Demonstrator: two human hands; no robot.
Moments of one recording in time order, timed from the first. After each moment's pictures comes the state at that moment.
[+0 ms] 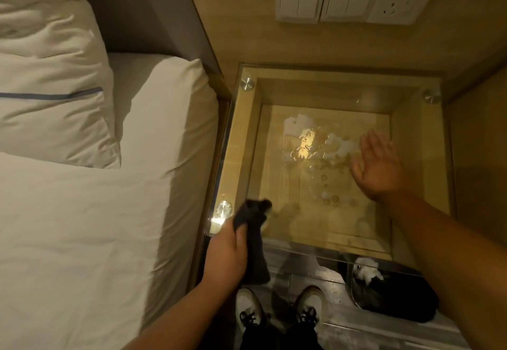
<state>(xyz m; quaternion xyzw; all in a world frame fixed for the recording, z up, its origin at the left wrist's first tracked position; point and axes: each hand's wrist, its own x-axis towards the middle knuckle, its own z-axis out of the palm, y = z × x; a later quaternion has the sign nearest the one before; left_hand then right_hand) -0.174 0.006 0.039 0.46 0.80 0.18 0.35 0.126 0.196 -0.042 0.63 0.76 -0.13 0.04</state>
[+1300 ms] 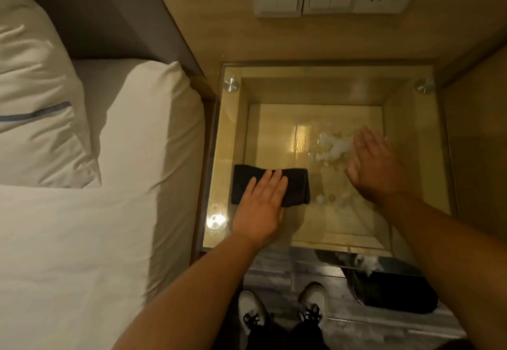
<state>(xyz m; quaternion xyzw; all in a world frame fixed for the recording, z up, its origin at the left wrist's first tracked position) -0.143 0.102 -0.020 0.78 0.58 -0.07 0.21 0.125 0.196 -0.042 0.63 0.77 -0.11 0.03</state>
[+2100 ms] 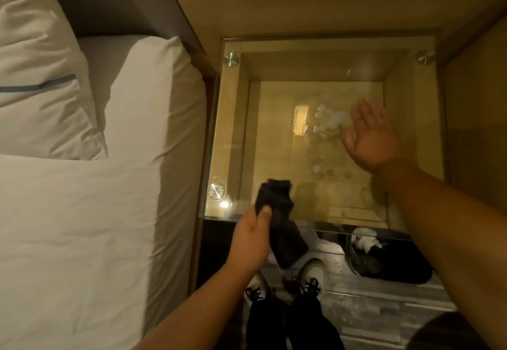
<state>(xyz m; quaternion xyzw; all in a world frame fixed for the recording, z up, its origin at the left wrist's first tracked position) -0.122 0.007 0.052 0.35 0.72 0.25 0.55 0.127 0.194 -0.039 0.63 0.76 -0.14 0.02</state>
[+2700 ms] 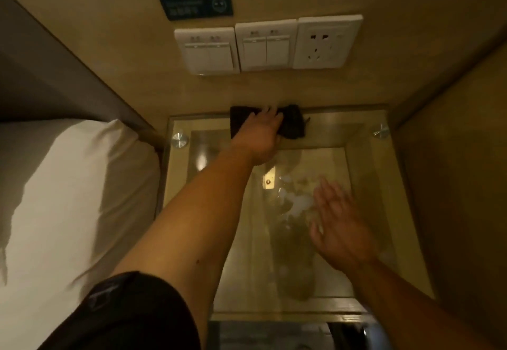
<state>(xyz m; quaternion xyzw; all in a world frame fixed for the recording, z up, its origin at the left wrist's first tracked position) -0.062 0.386 -0.017 0.81 0.55 -0.02 0.19 0.127 0.198 -0.046 0.62 0.78 -0.10 0.03</state>
